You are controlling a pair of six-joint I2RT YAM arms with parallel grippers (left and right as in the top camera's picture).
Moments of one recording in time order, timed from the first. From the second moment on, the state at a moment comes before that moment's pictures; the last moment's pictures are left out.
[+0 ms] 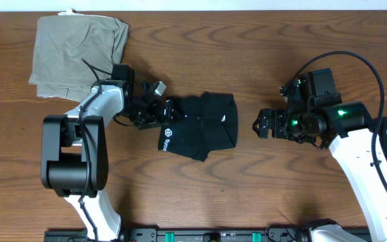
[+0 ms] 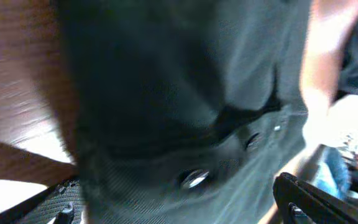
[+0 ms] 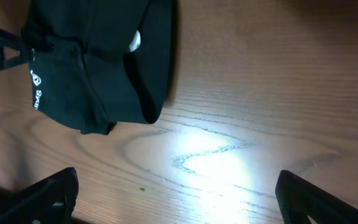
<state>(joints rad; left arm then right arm) -0.06 1.98 1.18 -0.72 0.81 0.04 0.20 1.33 1.14 -1.05 -0.28 0.30</state>
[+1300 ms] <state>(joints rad) -0.05 2.14 1.20 -0.70 0.98 -0.03 0.20 1.33 1.14 -1.07 -0.29 0.30</state>
